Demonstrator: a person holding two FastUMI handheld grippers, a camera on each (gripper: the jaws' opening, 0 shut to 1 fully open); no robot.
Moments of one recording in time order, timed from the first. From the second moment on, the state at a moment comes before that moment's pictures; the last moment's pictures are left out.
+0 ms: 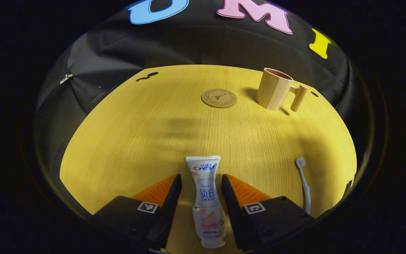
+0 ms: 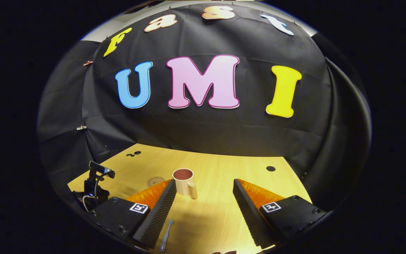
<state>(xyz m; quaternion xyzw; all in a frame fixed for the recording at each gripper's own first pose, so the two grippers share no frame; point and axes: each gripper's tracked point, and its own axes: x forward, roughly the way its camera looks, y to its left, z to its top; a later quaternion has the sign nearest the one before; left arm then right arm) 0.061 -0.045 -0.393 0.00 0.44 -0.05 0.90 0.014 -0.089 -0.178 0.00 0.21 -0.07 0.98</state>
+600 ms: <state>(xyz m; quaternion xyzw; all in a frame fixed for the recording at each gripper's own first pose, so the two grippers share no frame) 0.057 -0.030 -0.353 -0.02 0.40 -0.08 0.91 -0.051 -0.017 -0.316 0.02 0.46 -0.01 0.89</state>
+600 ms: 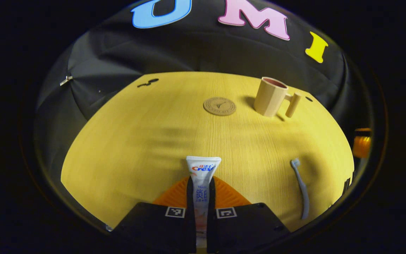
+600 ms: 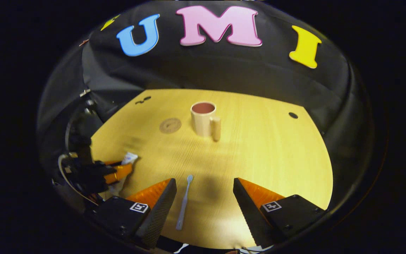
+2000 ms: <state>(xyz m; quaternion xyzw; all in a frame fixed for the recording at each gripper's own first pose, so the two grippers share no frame) 0.001 0.056 -0.274 -0.04 0.35 -0.09 0.93 -0.076 0.030 -0.434 0.01 0.60 -0.01 0.80</state>
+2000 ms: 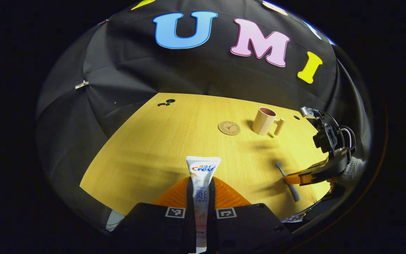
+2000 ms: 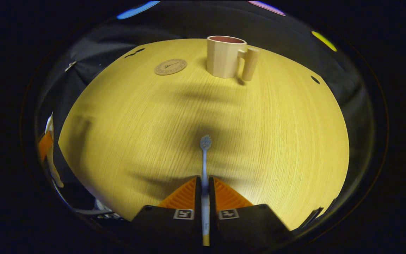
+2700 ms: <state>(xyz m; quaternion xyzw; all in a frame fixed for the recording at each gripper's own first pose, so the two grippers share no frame) 0.135 -0.069 -0.128 -0.15 0.14 -0.10 0.97 0.015 -0.019 -0.262 0.24 0.30 0.05 0.92</state>
